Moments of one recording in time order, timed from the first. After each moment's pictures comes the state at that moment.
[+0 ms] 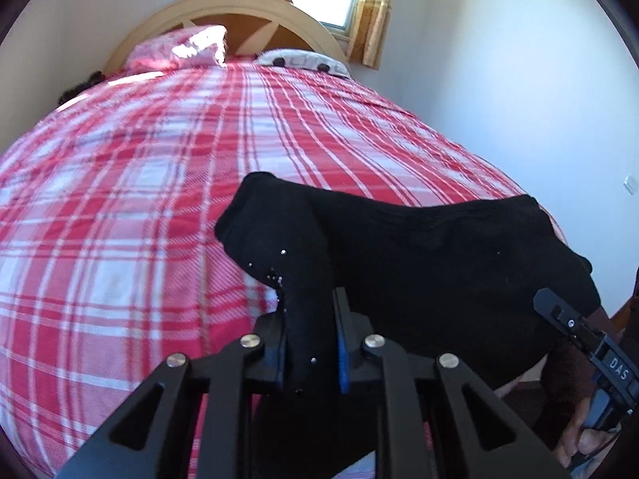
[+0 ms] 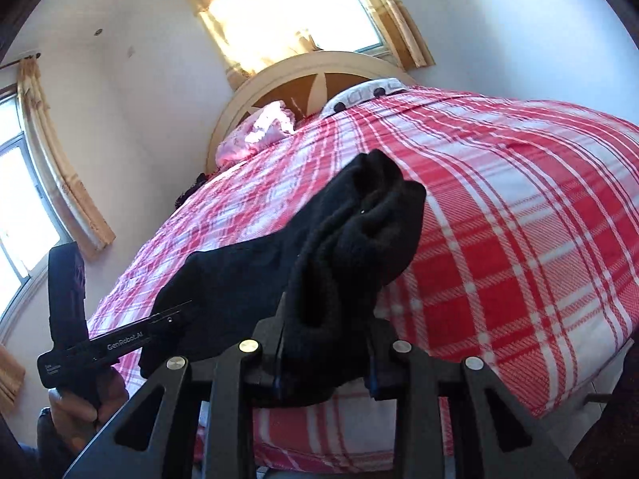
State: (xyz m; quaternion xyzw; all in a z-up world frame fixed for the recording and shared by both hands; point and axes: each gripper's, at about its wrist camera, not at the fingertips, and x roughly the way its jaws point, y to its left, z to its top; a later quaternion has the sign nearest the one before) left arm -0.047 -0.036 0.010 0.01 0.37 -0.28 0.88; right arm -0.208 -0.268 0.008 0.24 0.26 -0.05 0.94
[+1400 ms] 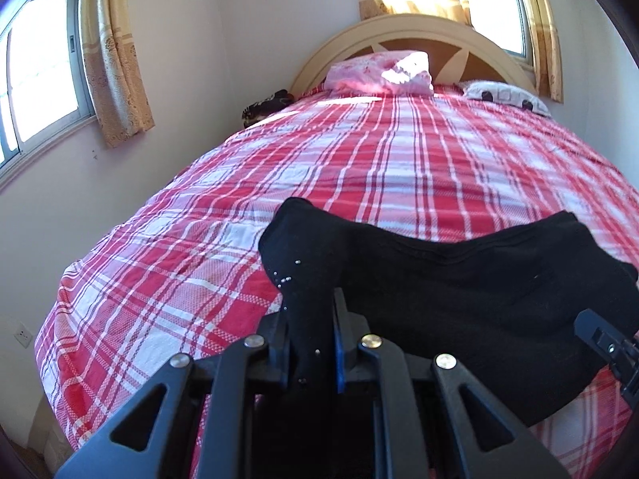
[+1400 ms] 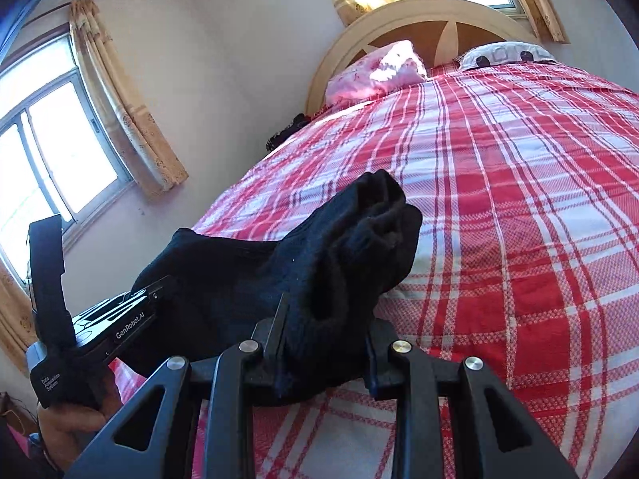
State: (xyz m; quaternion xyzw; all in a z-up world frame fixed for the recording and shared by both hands) left arm 0.124 0.172 -0.005 0.06 0.33 0.04 0.94; right arm 0.086 -0.037 -0.018 0.20 0.31 0.12 0.92
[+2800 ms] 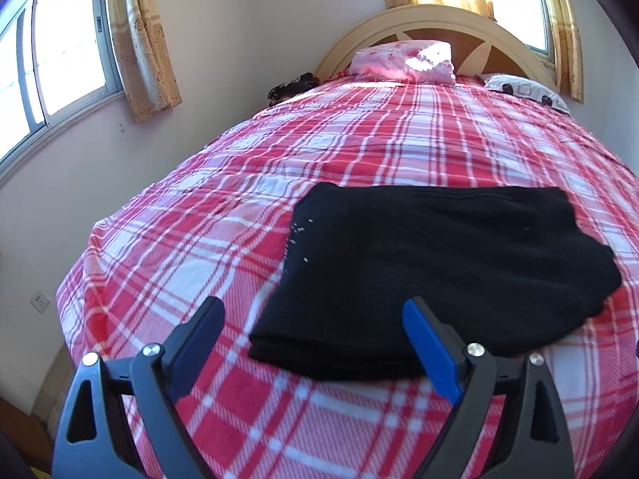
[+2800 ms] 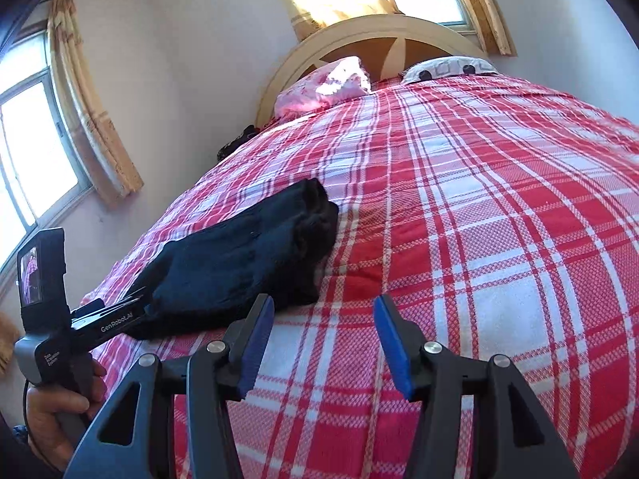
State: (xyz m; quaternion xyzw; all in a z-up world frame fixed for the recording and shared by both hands) left arm 0.066 0.175 -0.009 0.04 0.35 0.08 0.93; right arm -0.015 -0.062 -0.009 0.18 0.30 0.03 0.94
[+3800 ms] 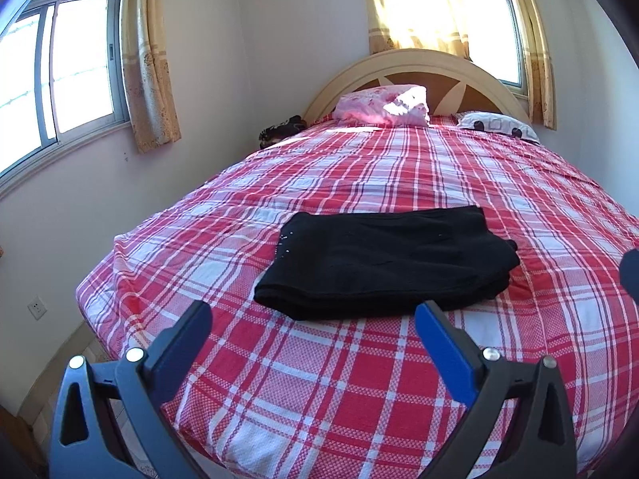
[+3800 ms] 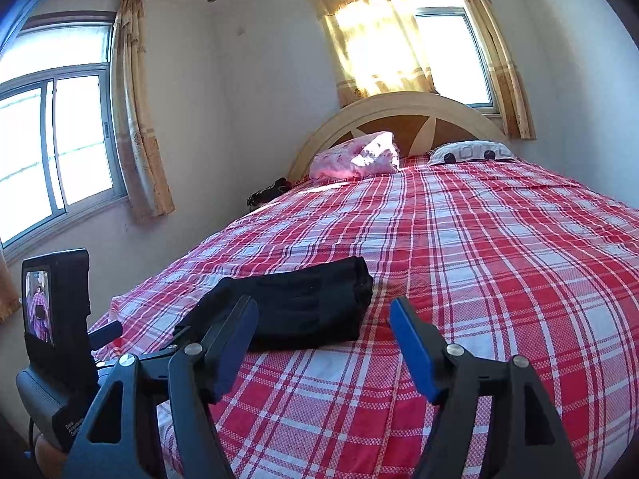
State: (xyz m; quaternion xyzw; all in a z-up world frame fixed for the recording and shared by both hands) left arm -0.033 0.149 0.029 0.03 0.28 0.06 0.96; right arm -0.098 -0.030 0.067 0.11 0.19 0.04 0.98
